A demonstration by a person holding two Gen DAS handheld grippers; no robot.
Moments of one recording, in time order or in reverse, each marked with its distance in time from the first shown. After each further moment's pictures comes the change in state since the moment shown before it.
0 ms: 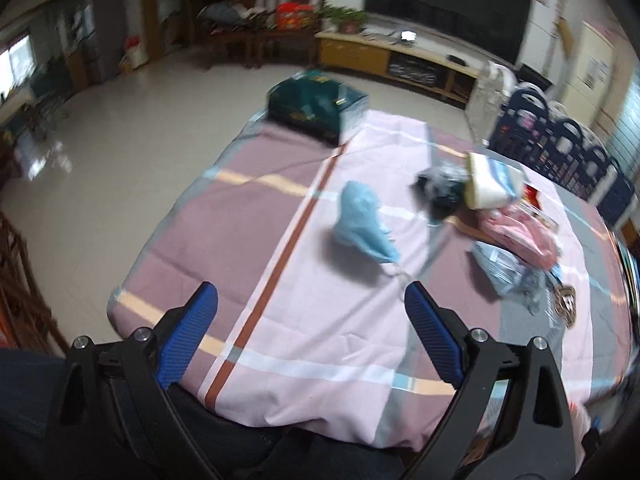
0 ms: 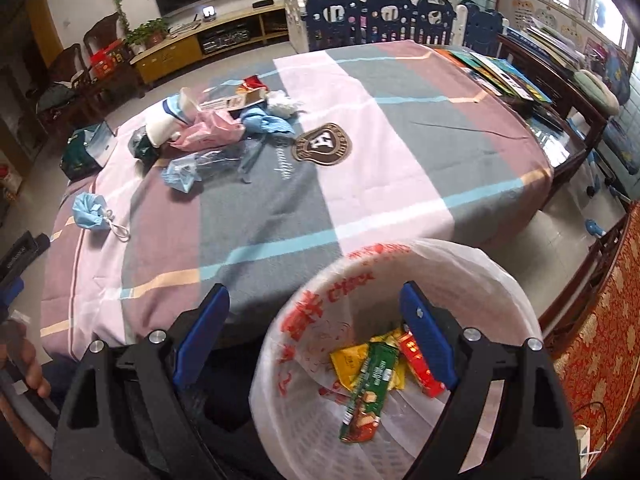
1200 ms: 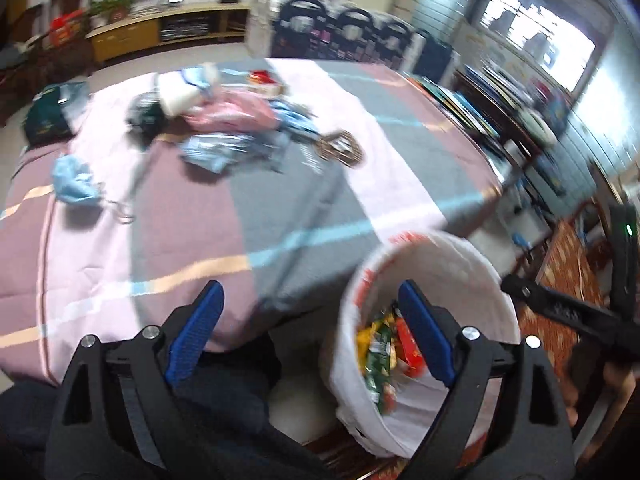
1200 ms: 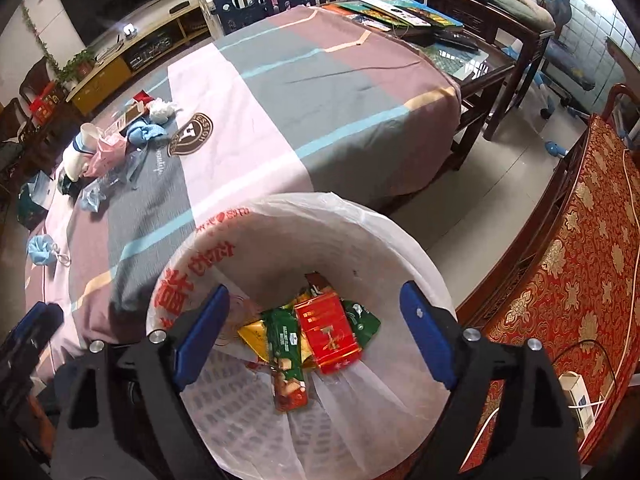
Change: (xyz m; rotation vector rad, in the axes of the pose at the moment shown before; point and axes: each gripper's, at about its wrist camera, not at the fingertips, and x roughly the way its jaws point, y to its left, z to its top) left arm -0.071 -0.131 -0.097 0.531 0.161 -0.583; right arm -0.020 -0.129 -0.031 0.242 0.082 -0.109
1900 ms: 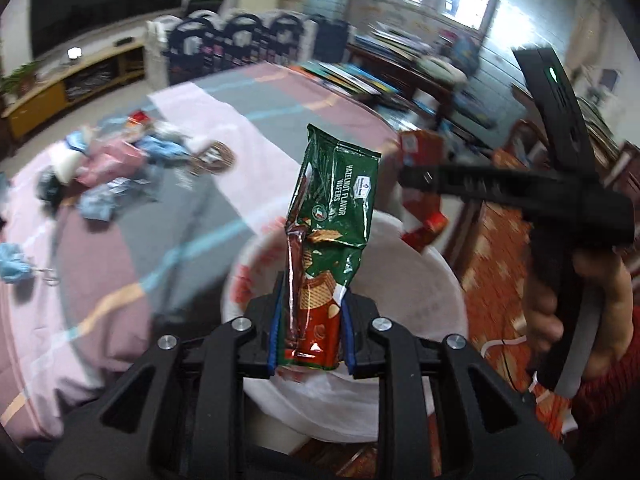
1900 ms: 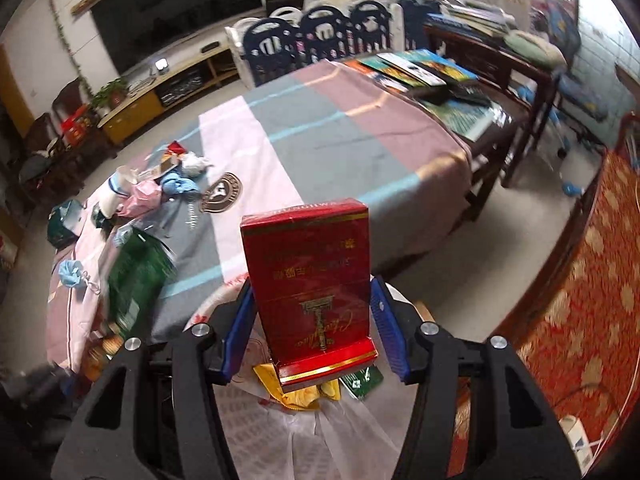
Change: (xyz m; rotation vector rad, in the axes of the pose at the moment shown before) left arm -0.005 -0.098 -0.029 0.362 0.031 -0.247; right arm -0.032 -0.014 0.020 -0.023 -0.165 0.091
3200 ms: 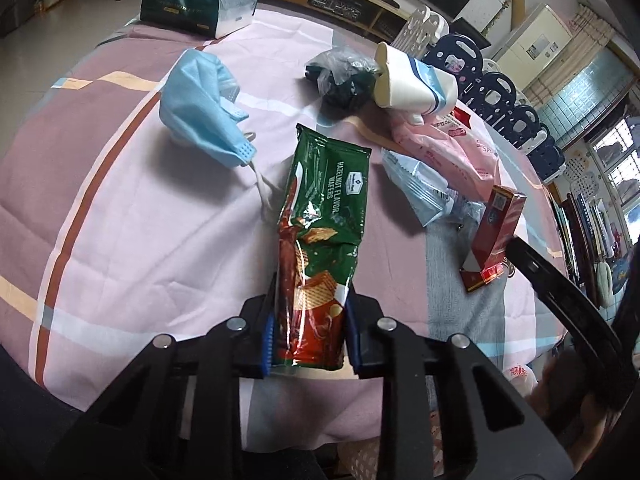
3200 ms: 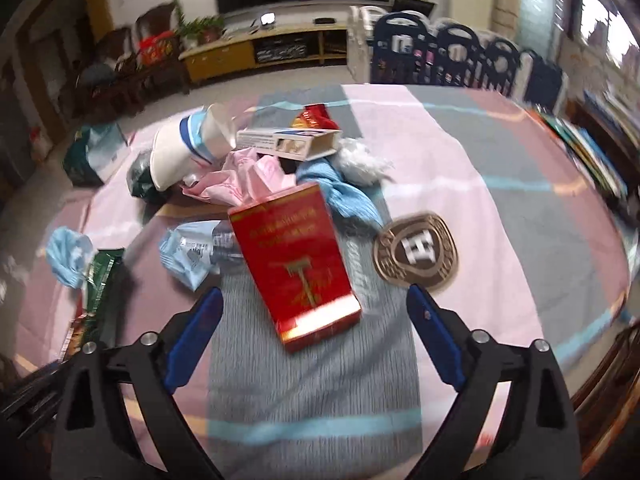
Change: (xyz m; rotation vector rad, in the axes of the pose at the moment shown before) left arm 0.017 0.266 -0.042 -0.852 -0.065 0.388; right arm 0.164 0.225 0.044 -0.435 0.008 0.141
